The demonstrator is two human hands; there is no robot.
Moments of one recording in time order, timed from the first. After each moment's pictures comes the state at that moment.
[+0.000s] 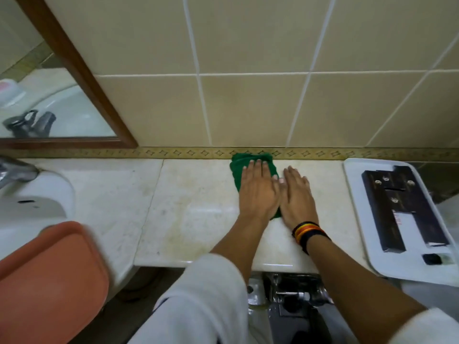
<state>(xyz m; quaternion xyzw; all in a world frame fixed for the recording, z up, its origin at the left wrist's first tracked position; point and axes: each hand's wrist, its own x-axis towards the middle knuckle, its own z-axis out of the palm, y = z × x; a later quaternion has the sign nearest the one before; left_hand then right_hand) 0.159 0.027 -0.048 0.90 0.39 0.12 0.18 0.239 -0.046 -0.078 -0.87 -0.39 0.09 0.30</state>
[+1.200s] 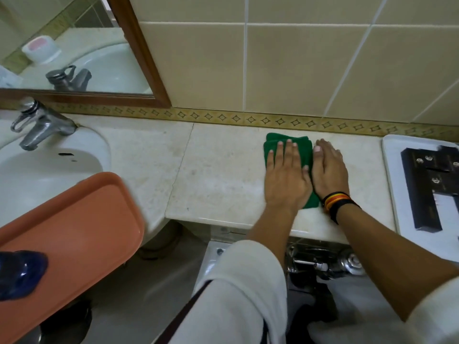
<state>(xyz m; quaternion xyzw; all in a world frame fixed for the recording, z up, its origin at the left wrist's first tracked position) 0.122 -0.006 -0.072 0.90 0.42 0.07 0.14 0.234 -0.044 -0.085 -0.85 -0.39 0.07 0.34</state>
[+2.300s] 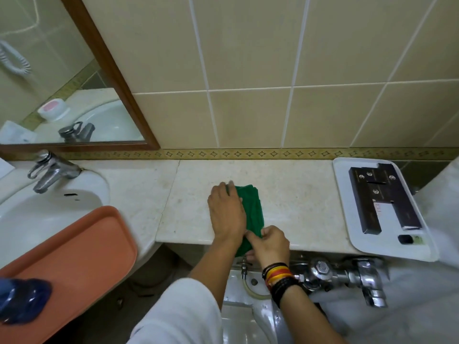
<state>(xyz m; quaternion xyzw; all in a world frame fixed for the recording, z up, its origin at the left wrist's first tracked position) 0.054 -0.020 -0.031 0.84 0.52 0.09 0.10 0.091 -0.130 -0.042 -0.81 -0.11 0.35 0.45</state>
